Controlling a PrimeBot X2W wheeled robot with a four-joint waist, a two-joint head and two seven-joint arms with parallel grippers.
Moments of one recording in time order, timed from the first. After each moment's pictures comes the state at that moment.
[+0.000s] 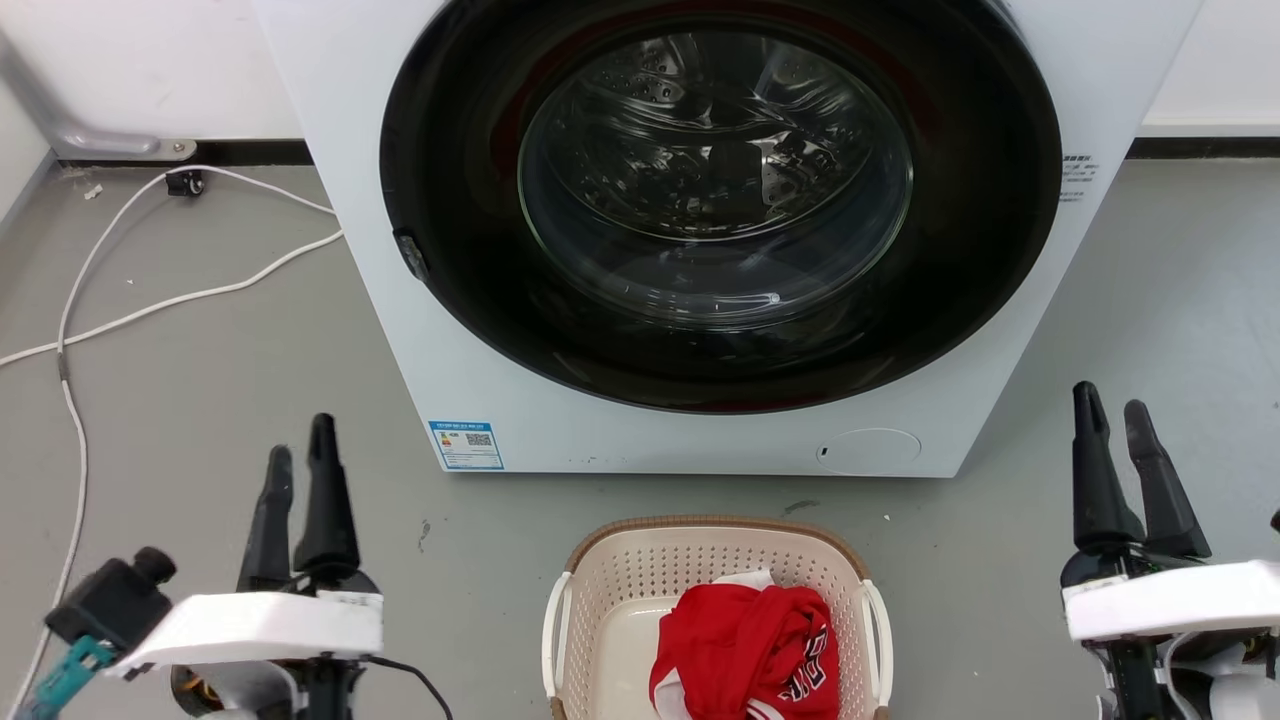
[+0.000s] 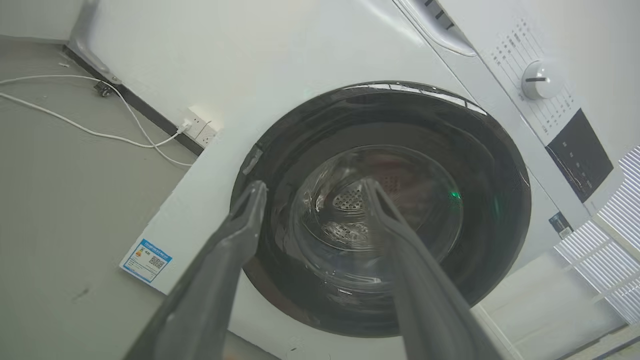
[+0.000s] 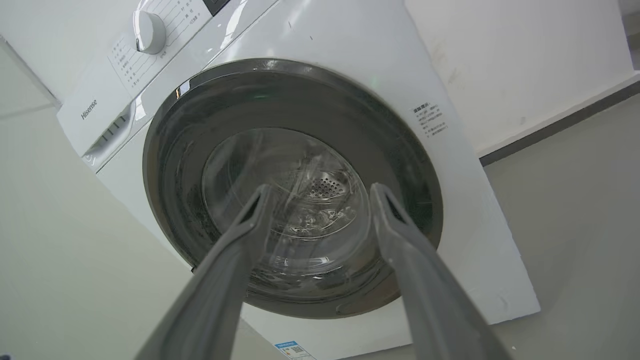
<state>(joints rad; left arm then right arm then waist) -0.02 0.05 0.06 -0.07 -0.84 -0.05 -0.11 -0.04 -0.05 -0.06 -0.03 0.67 0.13 -0.11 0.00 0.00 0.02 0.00</state>
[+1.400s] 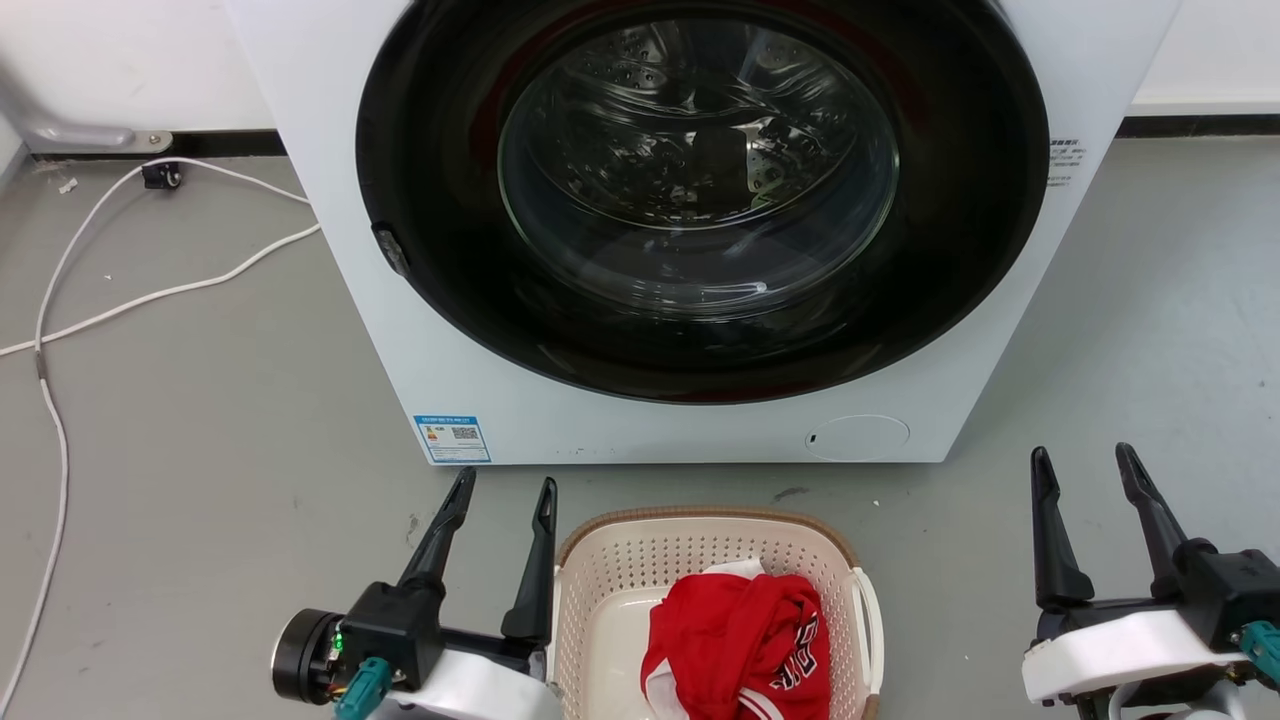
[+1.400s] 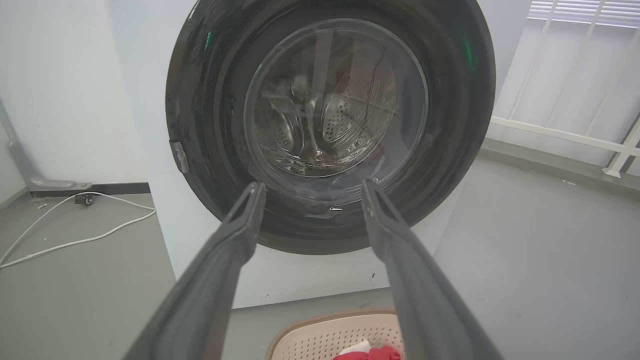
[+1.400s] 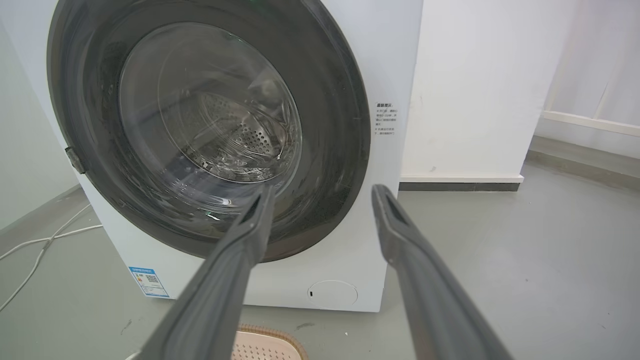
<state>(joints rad) 0.01 0.10 -0.27 -0.01 -0.20 0.00 -0.22 0.01 -0.05 -0.07 0.05 0.08 0.13 -0.21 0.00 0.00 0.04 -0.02</state>
